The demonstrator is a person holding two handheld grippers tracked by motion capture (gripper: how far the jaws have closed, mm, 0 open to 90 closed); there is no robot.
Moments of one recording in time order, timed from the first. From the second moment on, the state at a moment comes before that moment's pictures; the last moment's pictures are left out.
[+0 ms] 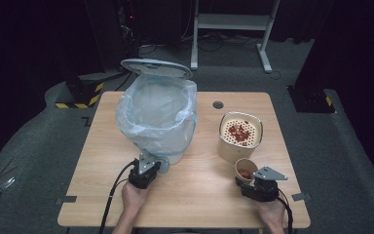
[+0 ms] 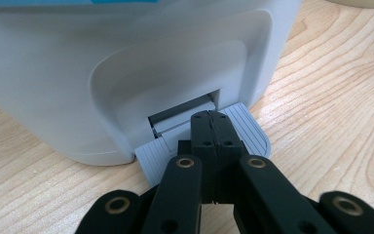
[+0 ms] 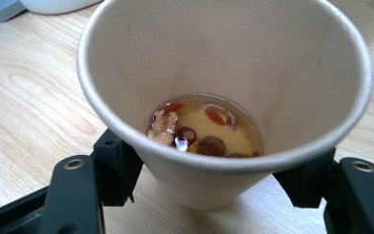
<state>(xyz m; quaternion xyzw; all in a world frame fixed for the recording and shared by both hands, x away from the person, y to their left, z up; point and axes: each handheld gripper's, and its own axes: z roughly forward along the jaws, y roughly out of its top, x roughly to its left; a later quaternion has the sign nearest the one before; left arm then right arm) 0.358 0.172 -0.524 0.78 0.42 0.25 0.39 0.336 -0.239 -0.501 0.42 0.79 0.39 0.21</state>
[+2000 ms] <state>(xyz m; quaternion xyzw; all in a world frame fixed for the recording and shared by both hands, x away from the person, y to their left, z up) 0.358 0.172 -0.524 0.78 0.42 0.26 0.39 0.374 -0.285 -0.421 0.46 0.78 0.30 0.31</state>
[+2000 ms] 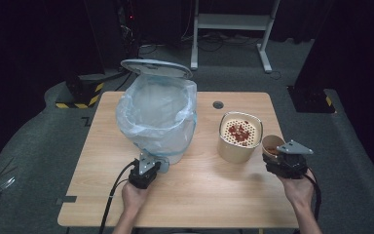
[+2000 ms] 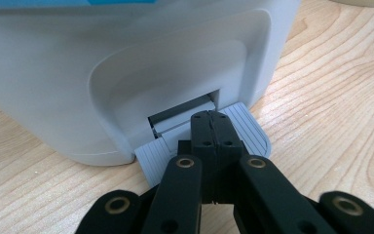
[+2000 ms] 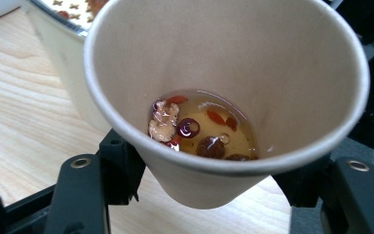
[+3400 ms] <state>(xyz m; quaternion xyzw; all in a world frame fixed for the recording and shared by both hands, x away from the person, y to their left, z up) 0.358 0.173 -0.524 0.78 0.42 0.25 0.39 0.415 -0.270 -0.384 0.41 0.81 0.20 0.36</state>
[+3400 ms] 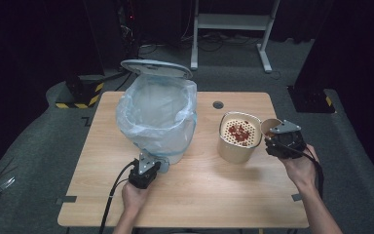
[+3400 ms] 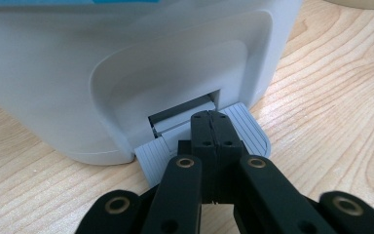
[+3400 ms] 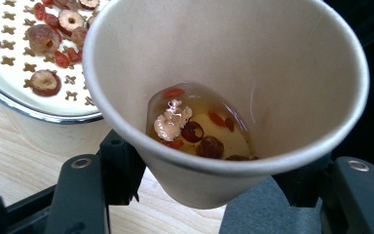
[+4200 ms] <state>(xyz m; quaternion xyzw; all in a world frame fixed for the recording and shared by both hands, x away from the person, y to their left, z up) 0.358 0.172 -0.524 0.78 0.42 0.25 0.39 0.424 -0.257 -0.377 0.38 0.83 0.14 0.39</state>
